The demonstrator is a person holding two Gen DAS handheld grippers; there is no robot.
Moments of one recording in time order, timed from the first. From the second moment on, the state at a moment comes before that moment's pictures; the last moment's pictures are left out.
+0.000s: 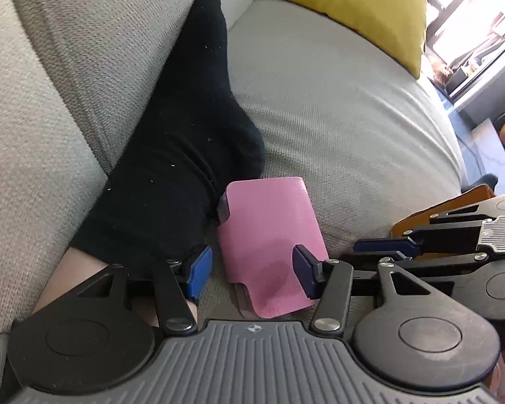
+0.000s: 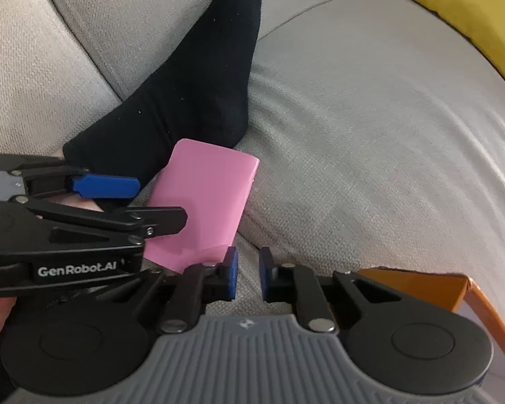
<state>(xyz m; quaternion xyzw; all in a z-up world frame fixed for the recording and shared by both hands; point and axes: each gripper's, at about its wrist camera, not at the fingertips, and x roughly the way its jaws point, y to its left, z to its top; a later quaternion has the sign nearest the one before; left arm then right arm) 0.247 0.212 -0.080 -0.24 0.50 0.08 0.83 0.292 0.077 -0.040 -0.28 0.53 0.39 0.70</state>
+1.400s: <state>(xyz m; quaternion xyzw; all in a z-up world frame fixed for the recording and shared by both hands) 0.251 0.195 -0.080 -0.30 0.45 0.01 0.84 0.280 0.076 -0.035 -0.32 0.51 0.38 0.70</state>
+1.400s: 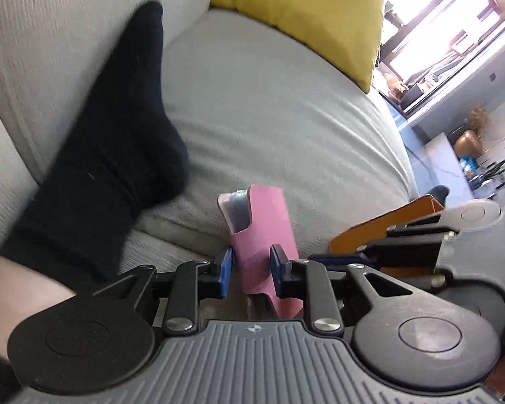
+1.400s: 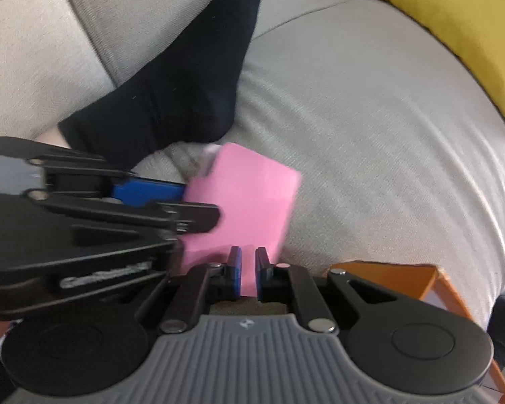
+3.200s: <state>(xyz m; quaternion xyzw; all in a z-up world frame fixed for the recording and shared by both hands) 0.081 0.186 -0.001 -0.28 0.36 0.09 0.89 0.128 0.063 -0.038 -0.56 0.37 0.55 0.50</state>
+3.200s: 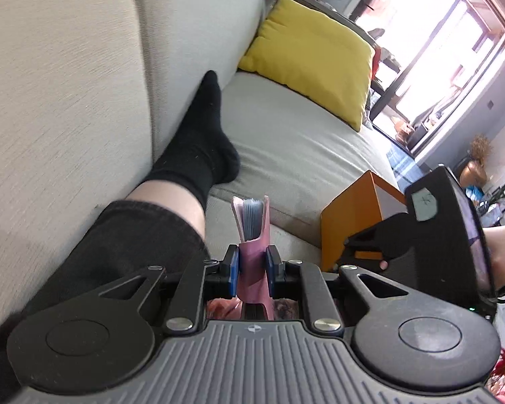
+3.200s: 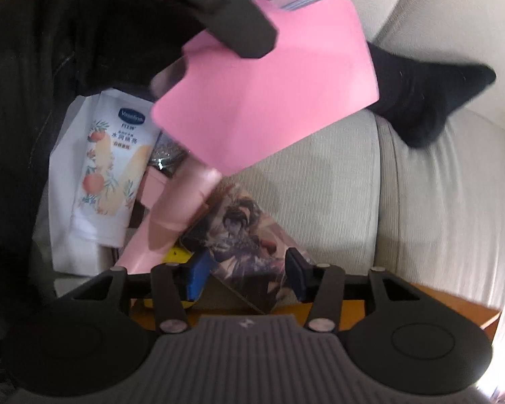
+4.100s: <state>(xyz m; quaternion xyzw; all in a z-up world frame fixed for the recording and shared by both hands) 0.058 0.193 -0.011 -0.32 0.35 0.09 0.88 0.105 0.065 -0.053 -0.65 0.28 0.57 0.42</state>
